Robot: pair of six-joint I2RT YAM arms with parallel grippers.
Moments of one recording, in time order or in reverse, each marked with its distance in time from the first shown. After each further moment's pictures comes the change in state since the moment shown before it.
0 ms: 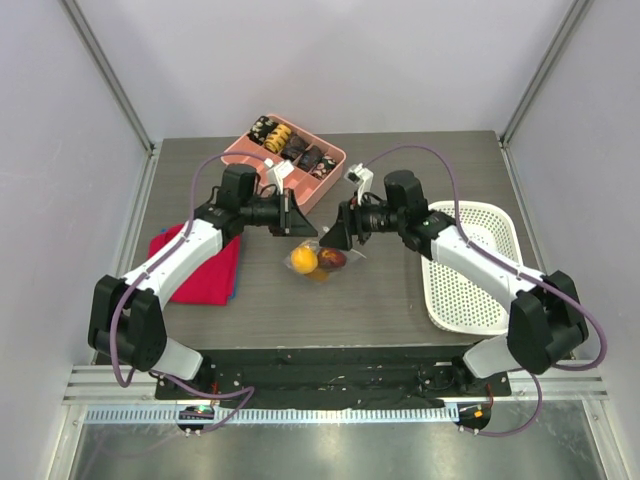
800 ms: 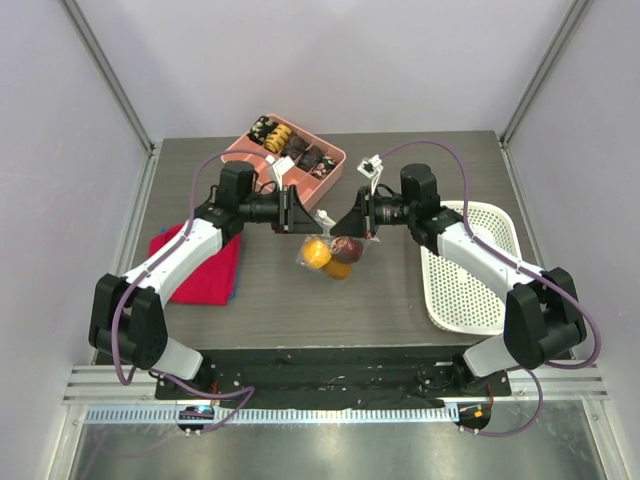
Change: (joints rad) left arm 0.008 0.009 -0.001 0.074 0.094 -0.052; right arm -0.091 -0.002 -0.068 0.174 -0.222 0.098
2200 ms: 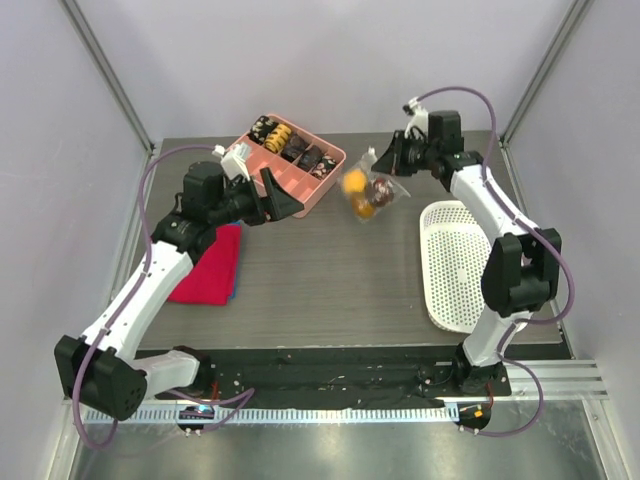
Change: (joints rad) left arm 0.029 -0.288 0.006 -0.160 -0.451 -0.081; right arm -0.266 0.328 0.570 -0.418 0.378 -0.081
